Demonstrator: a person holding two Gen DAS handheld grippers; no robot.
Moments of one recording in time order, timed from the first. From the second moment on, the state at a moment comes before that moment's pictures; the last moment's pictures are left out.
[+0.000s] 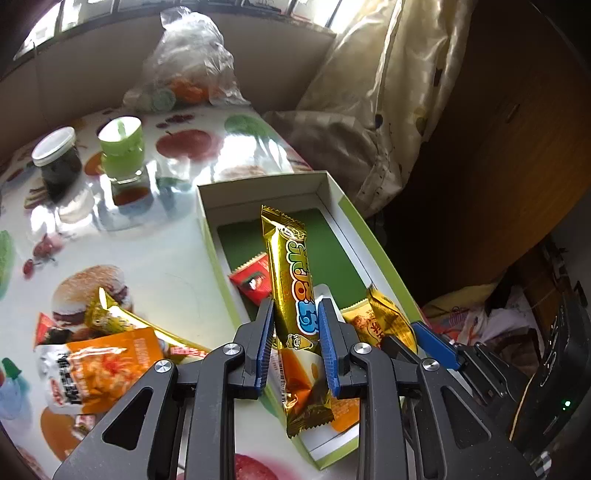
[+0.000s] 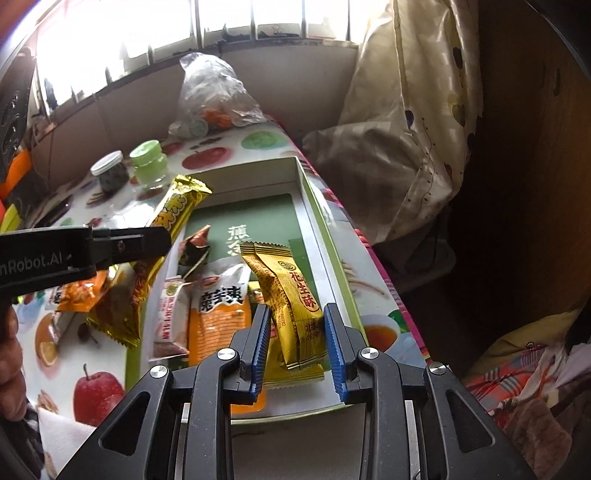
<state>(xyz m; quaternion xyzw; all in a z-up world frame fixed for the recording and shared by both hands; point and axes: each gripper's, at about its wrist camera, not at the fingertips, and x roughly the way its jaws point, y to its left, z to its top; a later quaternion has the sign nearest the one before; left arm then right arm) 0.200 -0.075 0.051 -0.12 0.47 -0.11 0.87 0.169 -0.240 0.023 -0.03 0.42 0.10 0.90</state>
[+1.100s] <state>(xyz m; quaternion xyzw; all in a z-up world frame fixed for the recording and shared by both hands) 0.210 -0.087 0.029 -0.12 0.50 -0.11 0.85 0.170 -0.242 0.021 -0.01 0.42 0.12 0.90</state>
